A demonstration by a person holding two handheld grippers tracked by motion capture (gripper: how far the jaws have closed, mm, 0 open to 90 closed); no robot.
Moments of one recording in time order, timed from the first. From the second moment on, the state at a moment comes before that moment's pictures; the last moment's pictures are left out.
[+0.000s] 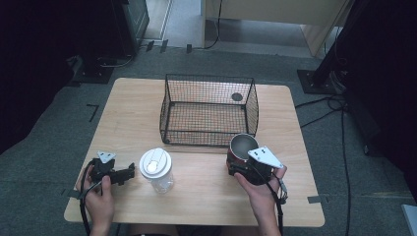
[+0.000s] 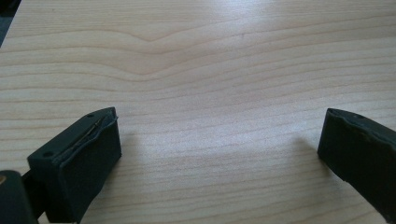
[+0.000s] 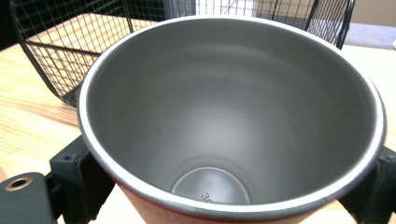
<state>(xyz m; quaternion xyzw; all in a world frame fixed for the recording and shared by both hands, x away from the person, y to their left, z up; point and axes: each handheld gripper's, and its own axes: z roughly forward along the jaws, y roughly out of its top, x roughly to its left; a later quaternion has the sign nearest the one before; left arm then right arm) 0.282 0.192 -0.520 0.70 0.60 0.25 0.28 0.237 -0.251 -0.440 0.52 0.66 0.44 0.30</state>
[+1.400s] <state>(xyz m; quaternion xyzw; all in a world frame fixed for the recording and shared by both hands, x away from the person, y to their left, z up) 0.282 0.192 -0.520 0.70 0.60 0.25 0.28 0.262 -0.228 -0.365 0.48 0.65 0.47 0.35</state>
